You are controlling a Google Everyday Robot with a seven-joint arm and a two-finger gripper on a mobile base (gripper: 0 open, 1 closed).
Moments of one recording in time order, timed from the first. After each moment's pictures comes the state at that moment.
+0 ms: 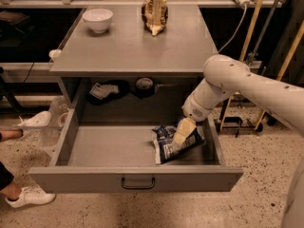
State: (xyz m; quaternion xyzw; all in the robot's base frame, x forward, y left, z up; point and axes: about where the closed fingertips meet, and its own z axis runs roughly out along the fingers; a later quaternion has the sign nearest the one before) arm 0.593 -0.108 0.658 -0.57 0.79 0.17 0.13
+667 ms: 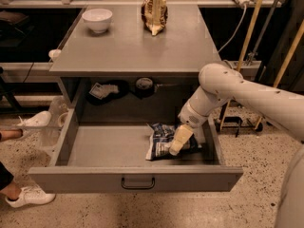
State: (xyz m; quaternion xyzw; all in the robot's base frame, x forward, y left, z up) arm 0.580 -0.095 0.630 -0.58 0.79 0.20 0.11
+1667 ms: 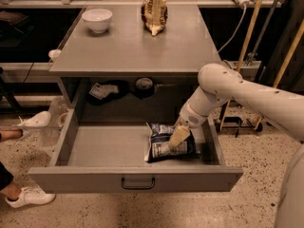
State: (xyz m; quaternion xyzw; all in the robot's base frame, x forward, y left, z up) arm 0.580 -0.095 0.630 -0.58 0.79 0.20 0.11
